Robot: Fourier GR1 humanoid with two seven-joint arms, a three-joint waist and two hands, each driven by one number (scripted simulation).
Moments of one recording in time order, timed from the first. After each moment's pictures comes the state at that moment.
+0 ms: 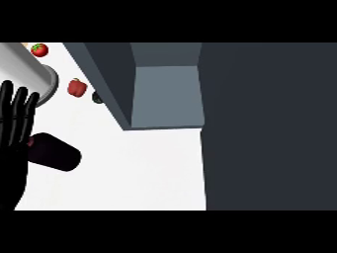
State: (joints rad) left arm 0.02 0.07 0.00 -2.10 0.00 0.00 -0.03; right arm 0.01 -0.12 -0.01 -2.10 -0.03 0.00 0.03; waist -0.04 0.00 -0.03
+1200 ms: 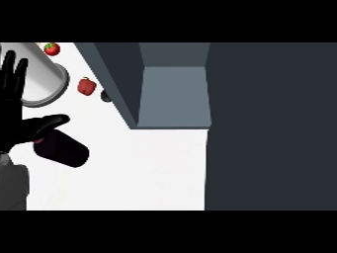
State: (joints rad) left arm -0.28 0.11 0.24 -1.81 0.25 0.14 0.17; right arm 0.16 -0.17 -0.01 -2.34 -0.31 0.18 0.27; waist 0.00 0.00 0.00
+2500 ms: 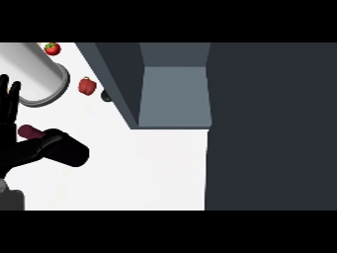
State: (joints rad) left arm -0.13 0.10 0.18 -1.91 0.19 0.22 0.20; right arm 0.11 -0.13 -0.06 -2.37 -0.30 0.23 0.37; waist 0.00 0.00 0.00
